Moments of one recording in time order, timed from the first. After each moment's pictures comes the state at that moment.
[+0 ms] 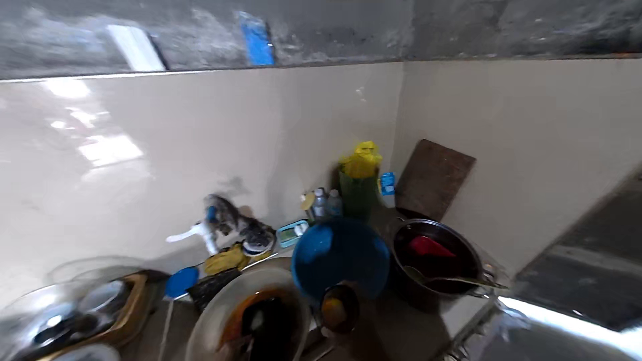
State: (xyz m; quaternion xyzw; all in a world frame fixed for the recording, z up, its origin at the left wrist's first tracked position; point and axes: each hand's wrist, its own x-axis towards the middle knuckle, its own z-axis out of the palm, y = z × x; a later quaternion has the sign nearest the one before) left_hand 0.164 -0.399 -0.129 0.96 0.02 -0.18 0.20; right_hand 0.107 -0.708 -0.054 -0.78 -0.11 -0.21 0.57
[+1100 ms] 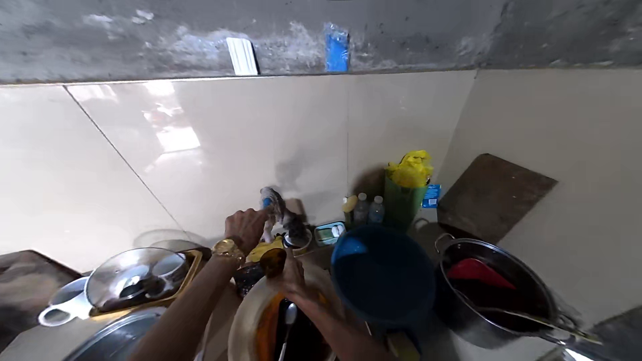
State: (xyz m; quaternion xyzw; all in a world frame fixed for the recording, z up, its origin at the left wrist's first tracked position) left_hand 0.331 -0.398 0.081 1.00 -0.01 0.01 -0.06; right_hand 0.296 -0.491 -0.081 -0.84 -0.05 0.05 0.53
